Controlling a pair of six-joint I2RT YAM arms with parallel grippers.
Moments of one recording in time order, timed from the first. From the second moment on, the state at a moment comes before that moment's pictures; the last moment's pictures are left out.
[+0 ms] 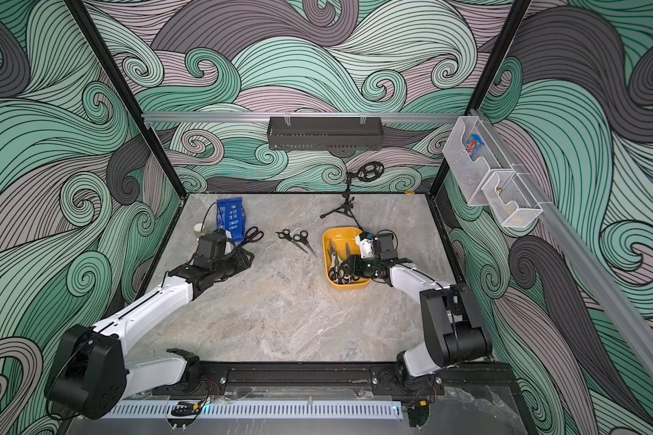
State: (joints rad) left arm -0.28 1.25 0.73 -0.24 0.09 -0.66; right arm 0.19 1.51 0.74 -0.18 -0.52 0.37
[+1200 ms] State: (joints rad) left arm -0.17 2.11 1.54 -0.46 -0.03 -0.32; right arm 0.19 1.47 0.86 -0.26 -0.38 0.34
